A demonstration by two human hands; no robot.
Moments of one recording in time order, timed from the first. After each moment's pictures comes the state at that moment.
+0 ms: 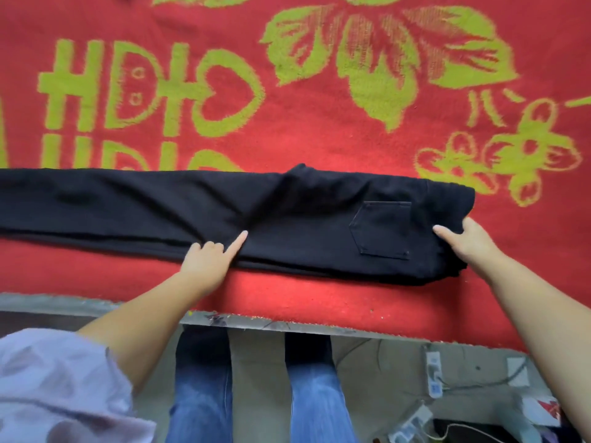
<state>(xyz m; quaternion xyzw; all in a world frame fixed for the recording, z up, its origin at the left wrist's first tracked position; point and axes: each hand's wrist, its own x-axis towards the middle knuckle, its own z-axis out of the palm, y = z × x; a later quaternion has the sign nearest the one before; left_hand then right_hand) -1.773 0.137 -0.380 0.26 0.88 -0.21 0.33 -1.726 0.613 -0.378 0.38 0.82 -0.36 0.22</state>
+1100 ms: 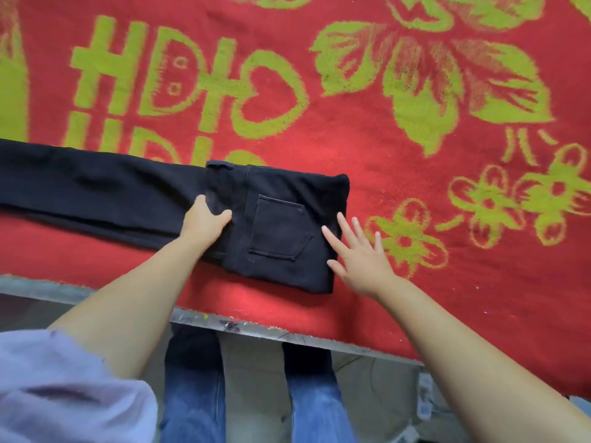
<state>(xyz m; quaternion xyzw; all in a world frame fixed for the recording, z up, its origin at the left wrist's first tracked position) -1.849 0.104 -0.374 -0.26 0.87 0.32 0.25 -1.763 0.393 -0.366 -0.10 0.93 -0.07 0.36</state>
